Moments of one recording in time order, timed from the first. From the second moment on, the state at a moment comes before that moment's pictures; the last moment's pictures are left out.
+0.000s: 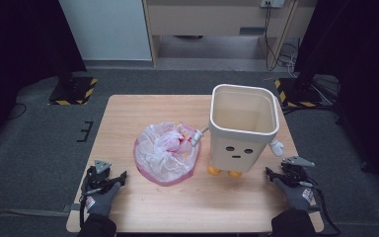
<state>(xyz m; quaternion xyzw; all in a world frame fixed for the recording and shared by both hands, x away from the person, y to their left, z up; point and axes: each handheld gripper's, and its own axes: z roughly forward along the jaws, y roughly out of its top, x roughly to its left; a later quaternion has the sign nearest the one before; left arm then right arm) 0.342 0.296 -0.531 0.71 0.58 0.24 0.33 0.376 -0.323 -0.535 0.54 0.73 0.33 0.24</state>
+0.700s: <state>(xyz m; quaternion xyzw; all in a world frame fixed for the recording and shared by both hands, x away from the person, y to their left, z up) 0.316 0.267 -0.464 0.66 0.52 0.25 0.48 0.341 -0.318 -0.481 0.48 0.71 0.44 0.28</state>
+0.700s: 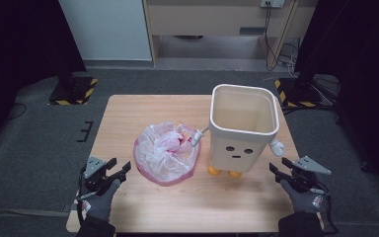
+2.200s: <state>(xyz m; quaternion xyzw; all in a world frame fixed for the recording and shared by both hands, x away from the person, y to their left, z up) 0.376 0.088 -0.399 0.74 0.37 0.22 0.51 0.343 -0.299 -0.410 0.44 0.67 0.54 0.26</state>
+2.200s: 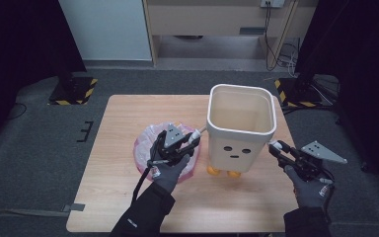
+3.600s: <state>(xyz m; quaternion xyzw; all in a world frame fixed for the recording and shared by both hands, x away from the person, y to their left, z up) 0.351 0.175 -0.401 0.71 0.43 0.22 0.51 0.333 -0.216 -0.403 0.37 0.73 0.55 0.18</state>
